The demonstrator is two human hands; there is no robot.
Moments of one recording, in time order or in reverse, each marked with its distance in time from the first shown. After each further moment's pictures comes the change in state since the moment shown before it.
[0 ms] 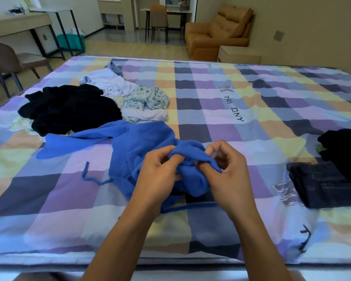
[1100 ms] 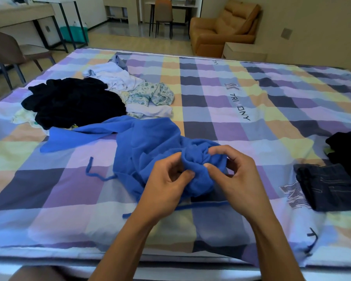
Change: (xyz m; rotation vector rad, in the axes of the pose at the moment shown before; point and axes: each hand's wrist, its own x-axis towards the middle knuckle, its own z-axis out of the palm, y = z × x) left_hand 0.001 -0.043 -0.011 -0.037 -0.204 0.210; right_hand 0.001 0.012 -0.015 -0.113 -0.120 -0.018
